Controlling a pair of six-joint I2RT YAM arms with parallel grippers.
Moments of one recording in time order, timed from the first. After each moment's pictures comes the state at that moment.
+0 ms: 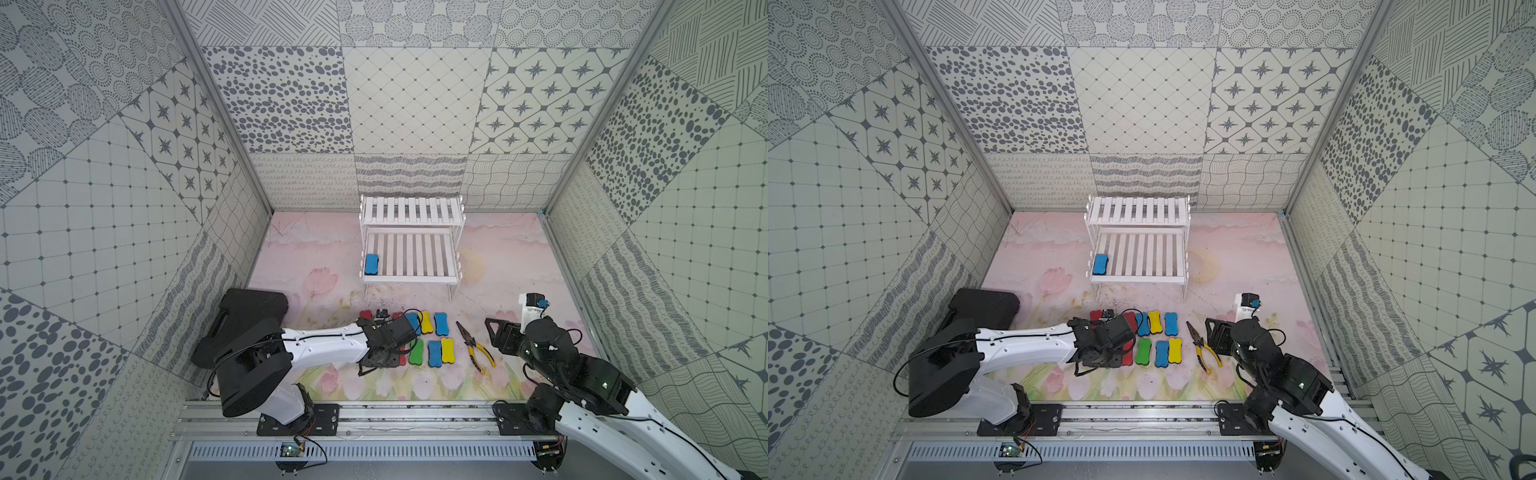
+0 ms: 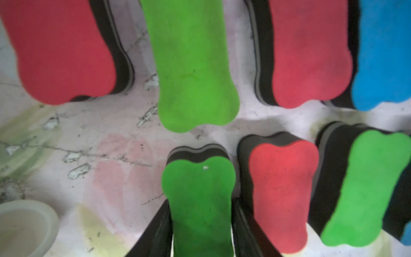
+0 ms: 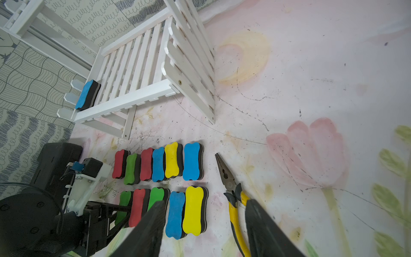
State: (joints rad) left arm -1.00 1.51 0.78 -0.64 -0.16 -0.99; right arm 0.80 0.44 0.60 -0.80 0.35 0.80
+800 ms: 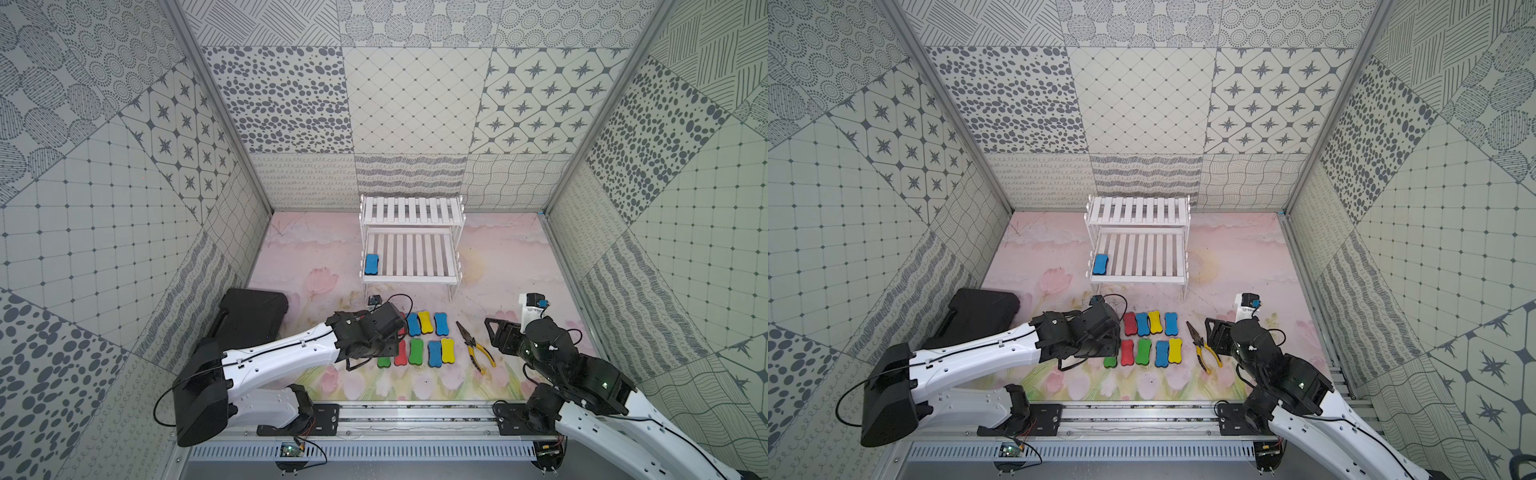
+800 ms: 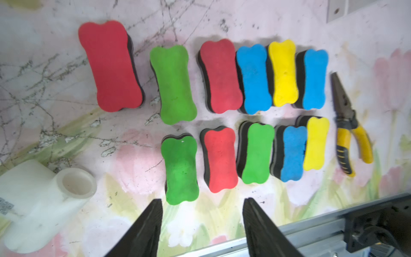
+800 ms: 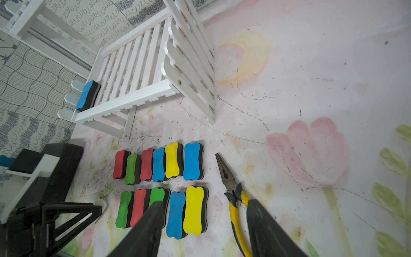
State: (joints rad) left arm -0.96 1.25 0.89 -0.78 -0.15 -0.97; right arm 0.80 0.44 0.60 -0.80 0.35 0.81
